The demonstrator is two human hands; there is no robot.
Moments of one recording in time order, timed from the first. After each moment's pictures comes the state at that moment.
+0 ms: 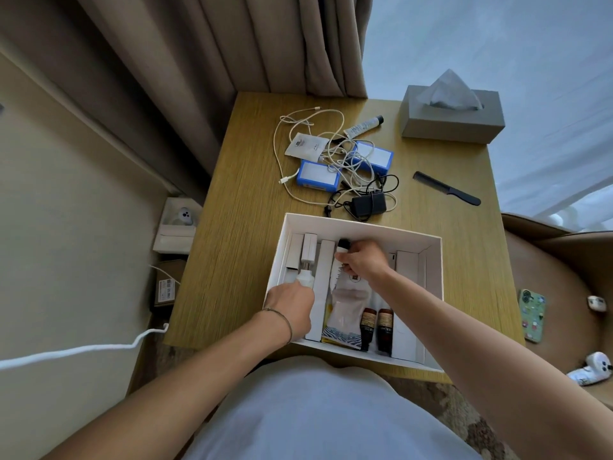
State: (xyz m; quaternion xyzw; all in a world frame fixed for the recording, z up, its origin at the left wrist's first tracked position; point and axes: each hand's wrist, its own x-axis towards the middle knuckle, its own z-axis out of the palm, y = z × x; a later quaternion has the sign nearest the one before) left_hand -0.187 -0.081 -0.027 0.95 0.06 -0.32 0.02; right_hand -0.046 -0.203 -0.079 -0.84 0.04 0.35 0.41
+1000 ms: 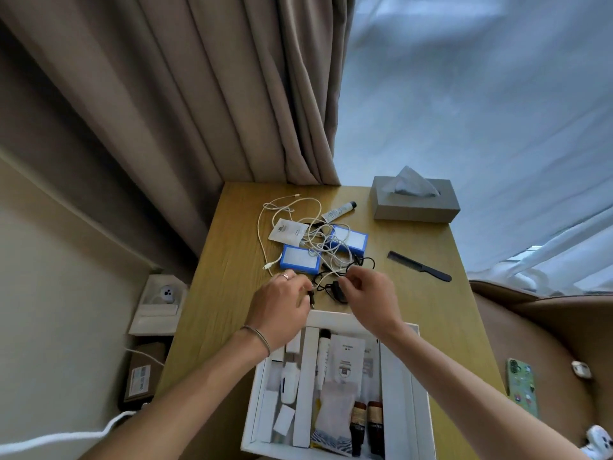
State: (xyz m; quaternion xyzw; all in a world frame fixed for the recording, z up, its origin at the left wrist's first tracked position) left_hand -0.075 -0.033 0.046 0.97 0.07 0.05 0.24; right_hand 0.010 -0.206 0.033 -0.90 -0.16 0.08 0.40
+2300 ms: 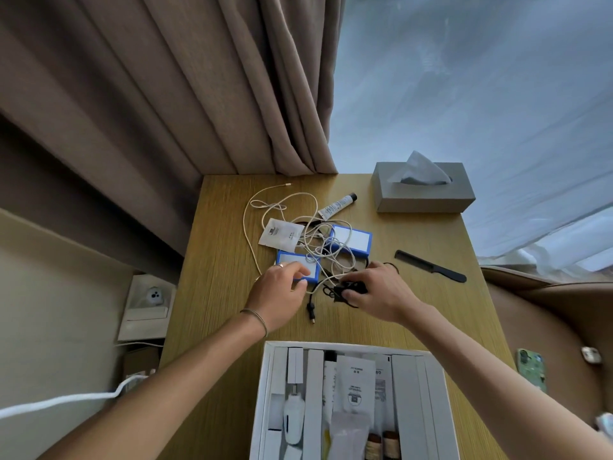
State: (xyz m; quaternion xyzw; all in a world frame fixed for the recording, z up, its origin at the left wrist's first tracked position) left_hand 0.016 0.015 -0.007 0.94 0.10 -0.05 0.33; right_hand 0.105 -0.207 -0.024 -0.91 -0.33 0.16 0.18
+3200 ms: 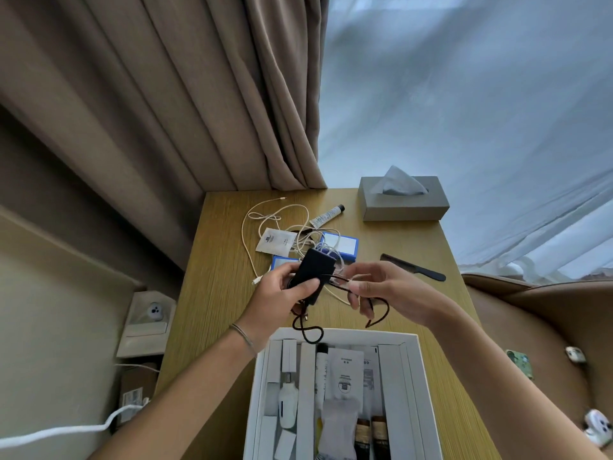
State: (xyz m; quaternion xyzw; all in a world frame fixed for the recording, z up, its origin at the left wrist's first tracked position) left_hand -0.037 -0.030 0.086 0.66 0.18 -0.07 0.73; right_hand 0.066 -0.246 0.076 -0.62 -0.20 0.46 0.60
